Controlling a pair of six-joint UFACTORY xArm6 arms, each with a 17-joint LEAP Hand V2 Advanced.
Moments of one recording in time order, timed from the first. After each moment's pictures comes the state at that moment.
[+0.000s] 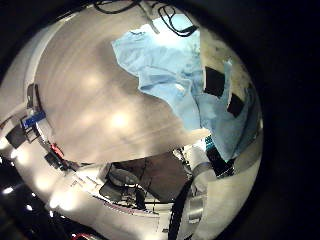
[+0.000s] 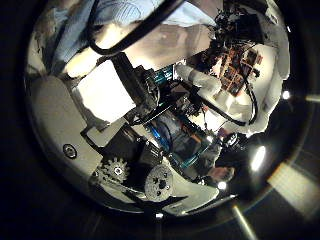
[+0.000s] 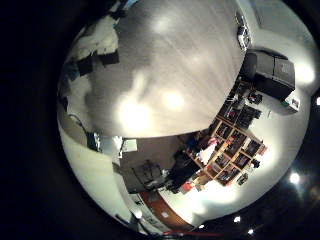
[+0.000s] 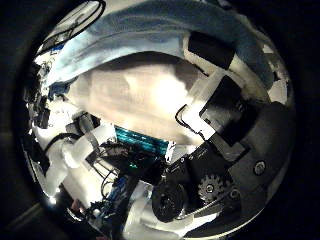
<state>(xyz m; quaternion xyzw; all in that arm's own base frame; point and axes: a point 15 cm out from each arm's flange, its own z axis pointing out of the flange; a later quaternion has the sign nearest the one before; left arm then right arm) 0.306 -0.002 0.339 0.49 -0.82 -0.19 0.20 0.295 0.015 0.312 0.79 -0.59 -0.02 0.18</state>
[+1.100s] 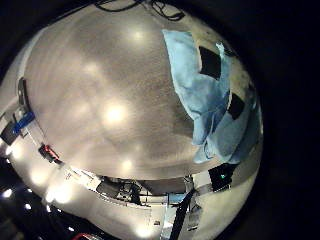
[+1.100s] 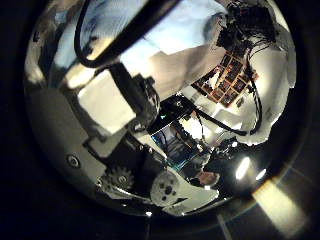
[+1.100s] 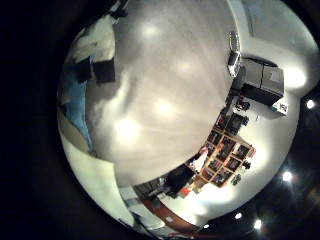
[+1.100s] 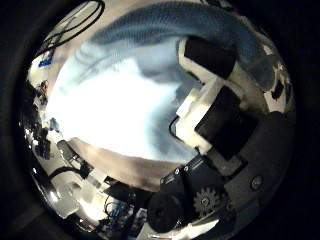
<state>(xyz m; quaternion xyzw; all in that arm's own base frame) 0.453 0.041 0.234 0.56 -0.77 -0.22 0.21 0.555 0.088 0.229 0.77 -0.61 0.08 0.16</state>
